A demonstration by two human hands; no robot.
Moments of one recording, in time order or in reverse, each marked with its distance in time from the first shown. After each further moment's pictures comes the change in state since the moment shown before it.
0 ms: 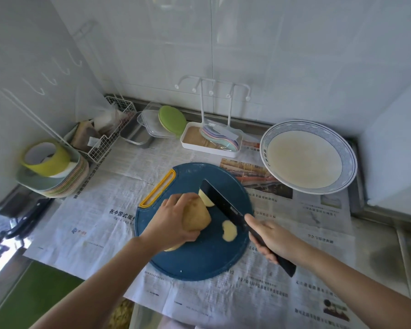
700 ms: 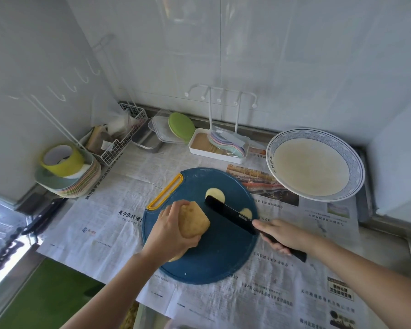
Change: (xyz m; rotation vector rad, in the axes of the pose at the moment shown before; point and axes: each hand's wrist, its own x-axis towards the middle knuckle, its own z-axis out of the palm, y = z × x) left_hand -0.025 -0.004 0.011 -0.146 0.210 -0.120; right_hand 0.027 0.016 -0.037 -0.253 -0.097 0.041
